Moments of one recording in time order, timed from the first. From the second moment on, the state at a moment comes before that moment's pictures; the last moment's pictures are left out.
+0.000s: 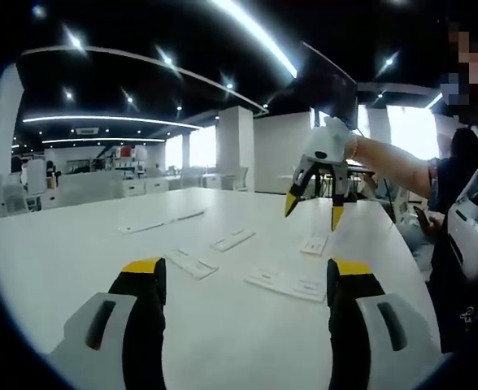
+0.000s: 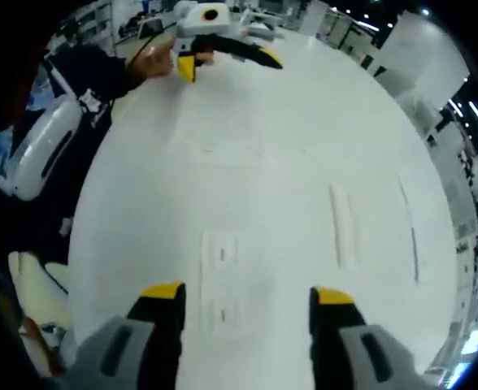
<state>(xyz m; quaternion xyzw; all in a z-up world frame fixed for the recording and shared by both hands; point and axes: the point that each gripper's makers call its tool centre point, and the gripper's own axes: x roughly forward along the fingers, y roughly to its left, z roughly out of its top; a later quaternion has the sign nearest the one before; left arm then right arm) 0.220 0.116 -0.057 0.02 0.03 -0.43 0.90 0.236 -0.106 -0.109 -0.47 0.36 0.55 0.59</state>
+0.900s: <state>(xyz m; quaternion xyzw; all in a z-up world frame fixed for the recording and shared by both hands) 0.216 0.118 -0.058 0.02 0.03 -0.43 0.90 0.210 -0.107 -0.135 -0.49 0.44 0.54 0.53</state>
